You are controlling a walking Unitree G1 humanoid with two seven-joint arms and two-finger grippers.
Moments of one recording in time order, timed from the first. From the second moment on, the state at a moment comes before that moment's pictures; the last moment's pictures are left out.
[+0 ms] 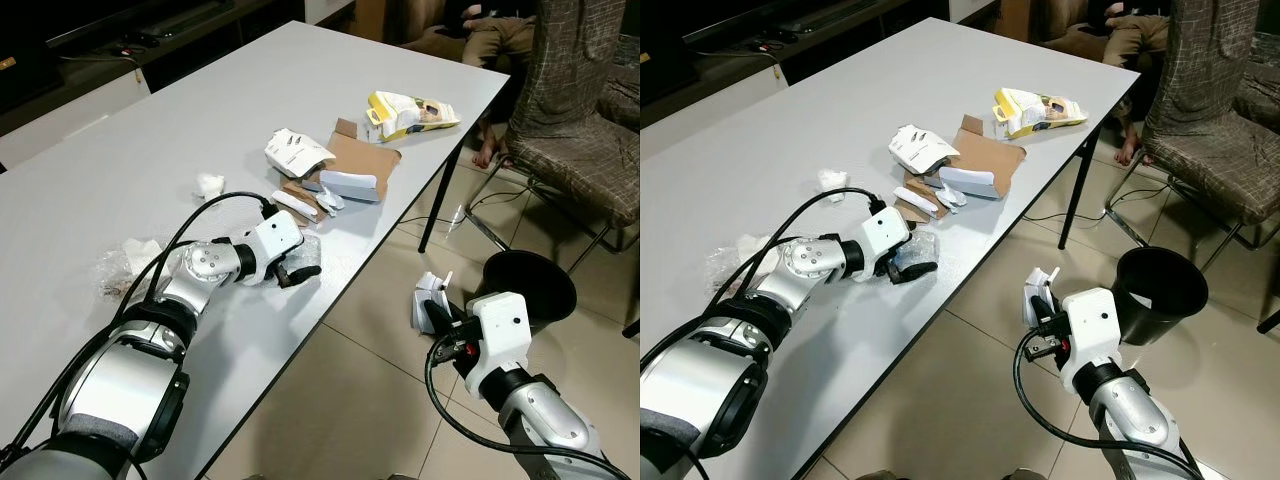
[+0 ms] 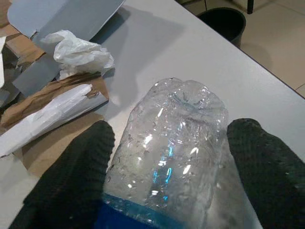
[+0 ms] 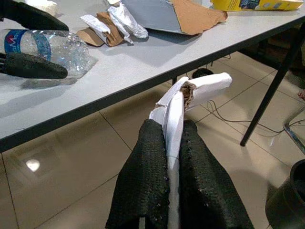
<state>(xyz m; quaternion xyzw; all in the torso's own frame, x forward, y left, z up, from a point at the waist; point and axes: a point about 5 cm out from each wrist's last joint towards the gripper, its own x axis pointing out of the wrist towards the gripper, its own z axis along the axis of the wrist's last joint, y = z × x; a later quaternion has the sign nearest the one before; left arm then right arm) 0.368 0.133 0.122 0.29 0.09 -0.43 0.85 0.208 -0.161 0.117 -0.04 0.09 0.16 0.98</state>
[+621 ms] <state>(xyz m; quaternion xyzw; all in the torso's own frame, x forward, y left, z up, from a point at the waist) 0.369 0.143 0.123 0.31 0.09 -0.43 0.84 0.218 -0.161 0.118 -0.04 0.09 0.17 0.98</state>
